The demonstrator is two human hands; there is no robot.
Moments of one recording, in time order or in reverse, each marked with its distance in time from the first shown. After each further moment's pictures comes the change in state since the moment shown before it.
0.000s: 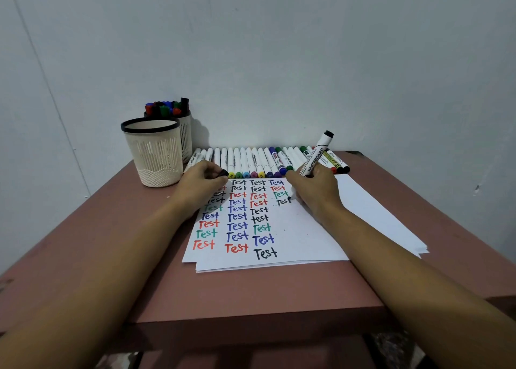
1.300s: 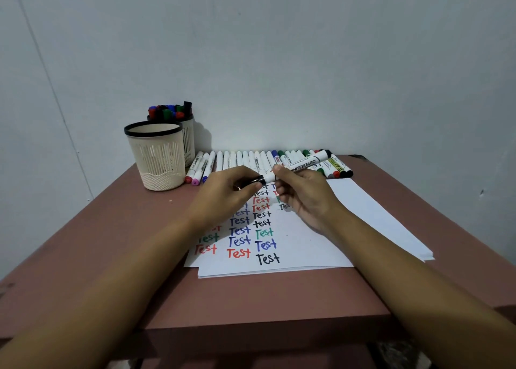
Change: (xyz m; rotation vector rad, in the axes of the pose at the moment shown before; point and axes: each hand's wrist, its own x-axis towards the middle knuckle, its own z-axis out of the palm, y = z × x) left_hand -0.033 0.029 0.014 0.160 -0.117 0.487; right_hand -0.013 -0.015 0.008 0.446 -0.365 0.075
